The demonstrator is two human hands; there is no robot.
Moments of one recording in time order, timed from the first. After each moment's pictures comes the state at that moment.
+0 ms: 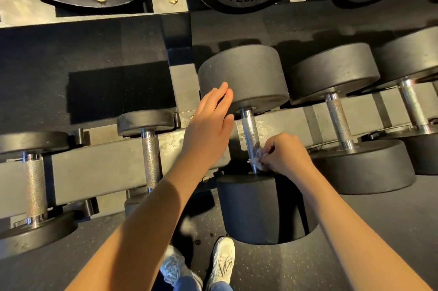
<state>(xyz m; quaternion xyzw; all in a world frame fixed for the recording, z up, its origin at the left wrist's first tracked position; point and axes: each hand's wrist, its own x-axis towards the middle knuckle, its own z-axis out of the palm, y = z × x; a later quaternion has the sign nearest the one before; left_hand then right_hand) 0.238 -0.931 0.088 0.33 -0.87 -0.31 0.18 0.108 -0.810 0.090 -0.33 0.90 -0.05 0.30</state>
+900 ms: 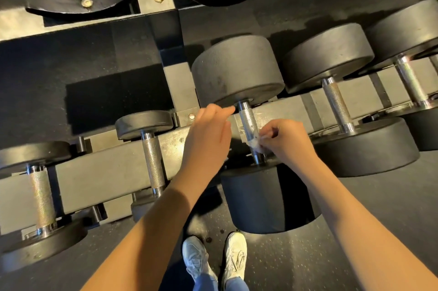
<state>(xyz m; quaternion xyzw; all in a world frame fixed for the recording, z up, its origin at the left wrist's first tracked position) 0.249 -0.909 0.096 0.33 -0.87 -0.33 0.16 0.114 -0.804 0.089 -0.30 0.89 -0.20 0.26</state>
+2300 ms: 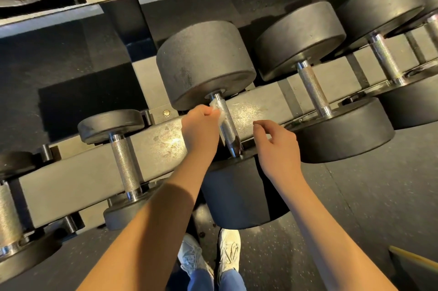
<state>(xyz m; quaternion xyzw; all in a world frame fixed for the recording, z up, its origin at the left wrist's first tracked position) 0.188 -0.890 0.060 0.53 -0.72 -0.43 0.16 0.135 -0.766 0.087 -0.19 0.90 -0.36 0.18</state>
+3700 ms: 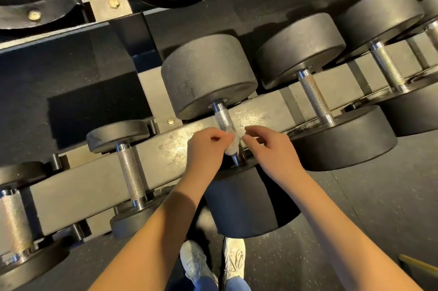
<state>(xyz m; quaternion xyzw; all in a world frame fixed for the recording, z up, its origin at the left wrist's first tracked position) 0.211 -0.878 0.083 0.47 -0.70 -0.53 0.09 0.121 -0.773 0.093 -0.26 0.86 -0.33 0.29</state>
